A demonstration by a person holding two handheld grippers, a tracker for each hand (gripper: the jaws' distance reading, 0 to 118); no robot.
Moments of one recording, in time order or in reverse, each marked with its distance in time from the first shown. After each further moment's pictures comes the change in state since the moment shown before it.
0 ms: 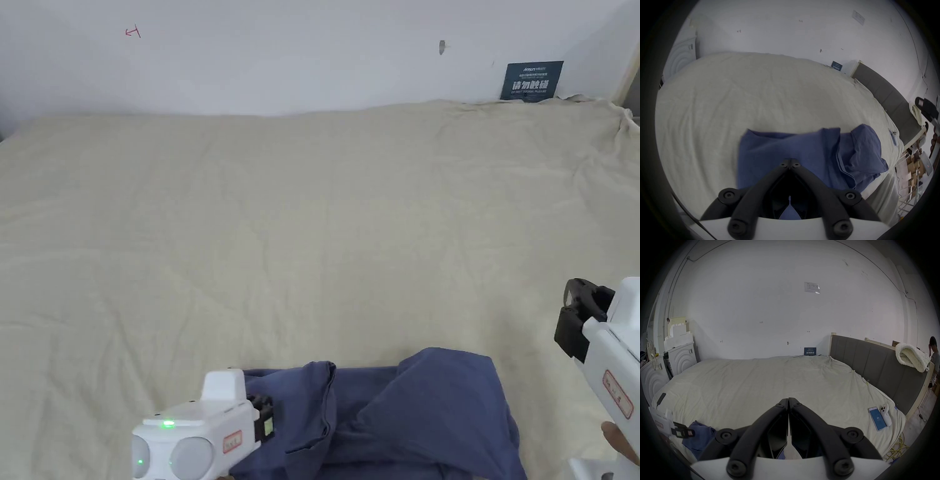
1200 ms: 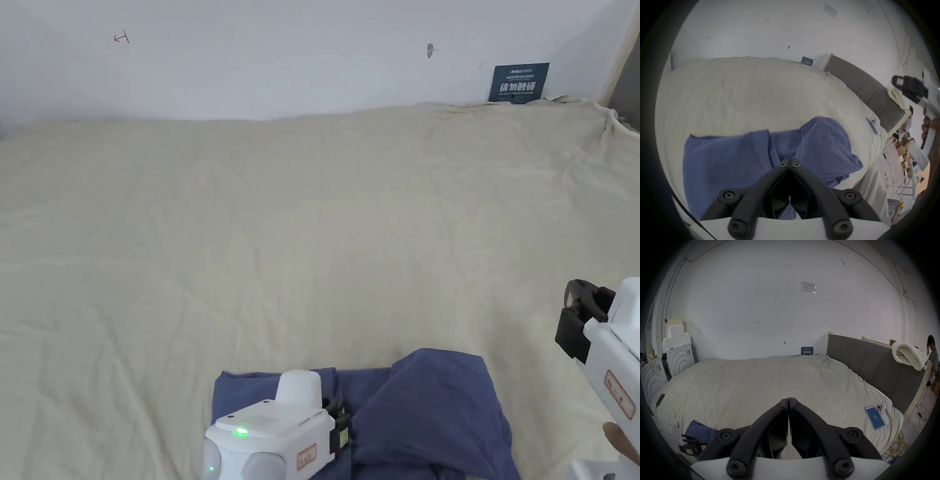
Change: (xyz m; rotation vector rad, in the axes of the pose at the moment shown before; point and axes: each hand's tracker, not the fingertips) left arm 0.084 0.005 0.016 0.031 -0.190 -0.110; right arm 0.001 0.005 0.010 0.000 -0.017 -0.008
